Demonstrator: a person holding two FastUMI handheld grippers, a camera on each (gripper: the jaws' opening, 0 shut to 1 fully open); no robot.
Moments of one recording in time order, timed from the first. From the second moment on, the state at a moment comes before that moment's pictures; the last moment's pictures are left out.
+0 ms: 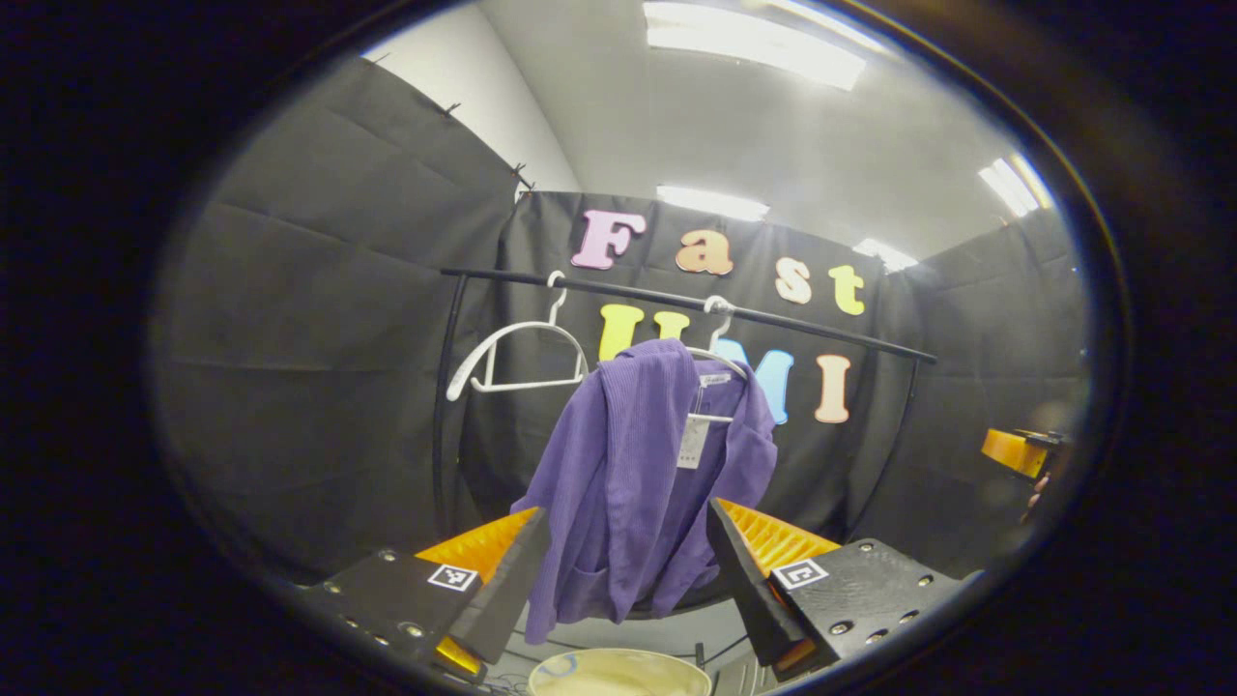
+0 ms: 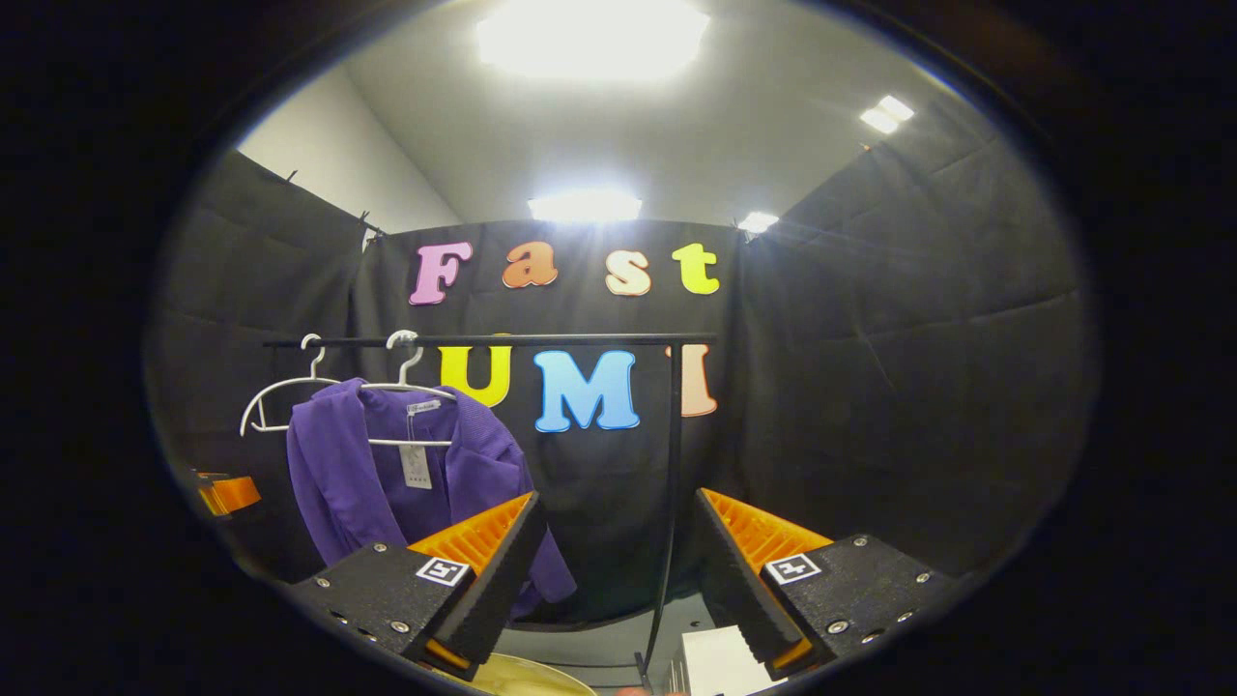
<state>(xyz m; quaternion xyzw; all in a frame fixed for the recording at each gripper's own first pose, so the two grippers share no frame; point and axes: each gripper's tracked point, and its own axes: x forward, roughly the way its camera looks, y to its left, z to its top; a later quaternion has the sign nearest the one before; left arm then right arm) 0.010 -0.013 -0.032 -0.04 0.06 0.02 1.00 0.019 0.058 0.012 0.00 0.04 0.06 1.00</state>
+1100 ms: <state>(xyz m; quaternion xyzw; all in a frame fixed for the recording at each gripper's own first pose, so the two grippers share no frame) 0.168 -0.059 -0.049 -0.05 0.11 0.11 0.99 0.200 0.243 -0.065 0.06 0.17 0.26 0.95</state>
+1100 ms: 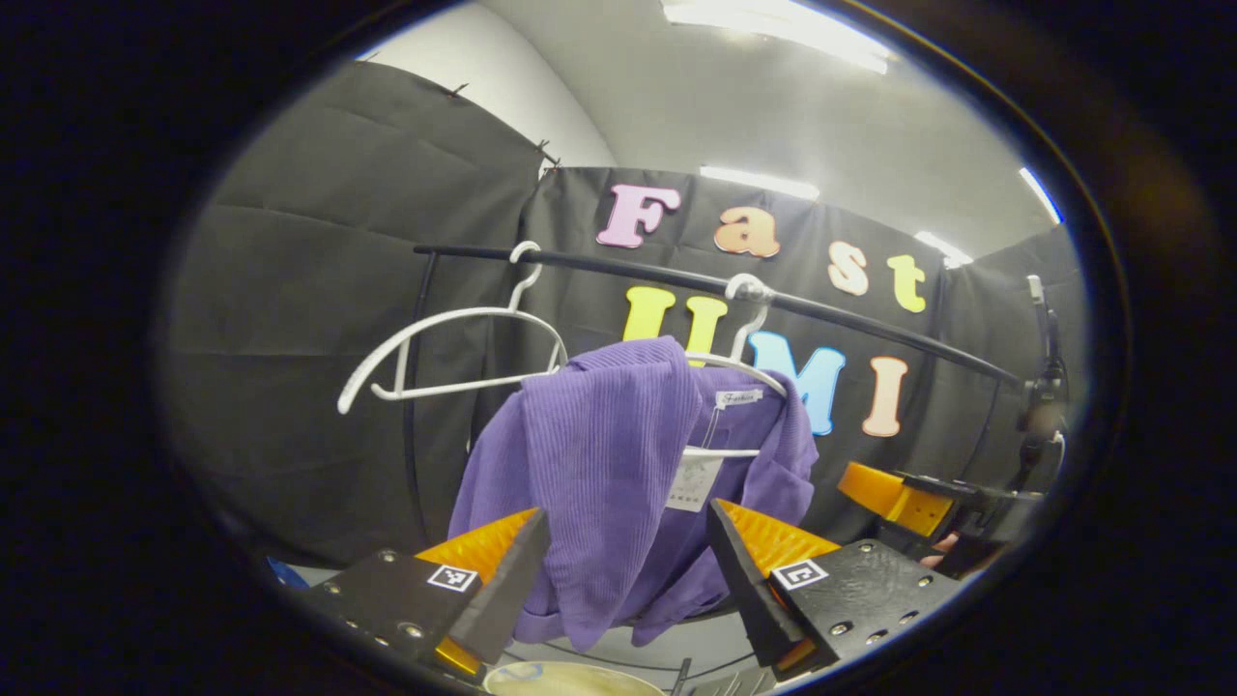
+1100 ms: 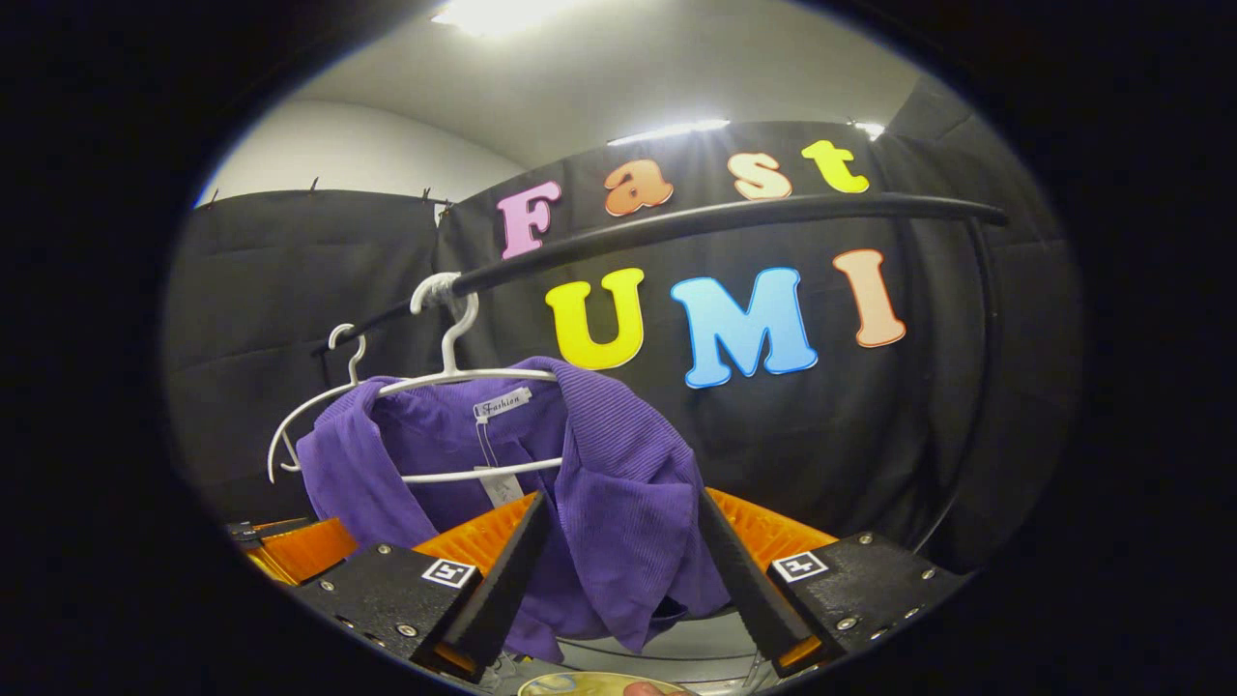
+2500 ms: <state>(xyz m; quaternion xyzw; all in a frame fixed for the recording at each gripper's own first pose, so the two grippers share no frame) 0.246 -0.007 -0.074 0.04 0.08 0.36 0.93 0.314 0.277 -0.147 0.04 0.17 0.23 0.96</state>
